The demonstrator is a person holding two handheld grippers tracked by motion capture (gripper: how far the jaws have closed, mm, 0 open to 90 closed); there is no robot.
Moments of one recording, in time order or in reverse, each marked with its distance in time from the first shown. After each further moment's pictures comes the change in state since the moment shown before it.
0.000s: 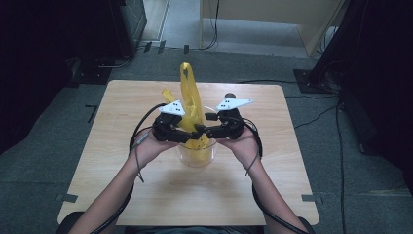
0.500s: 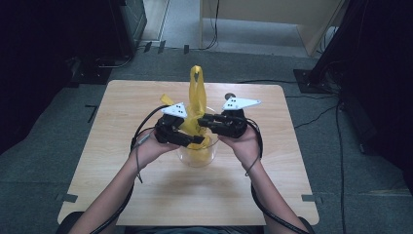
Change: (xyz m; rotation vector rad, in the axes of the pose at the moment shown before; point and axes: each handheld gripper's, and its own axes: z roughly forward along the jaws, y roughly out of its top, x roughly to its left) left arm -0.002 0.000 0.003 0.009 -0.059 -0.006; right arm -0.001 0.000 -0.012 -0.126 0.077 0.014
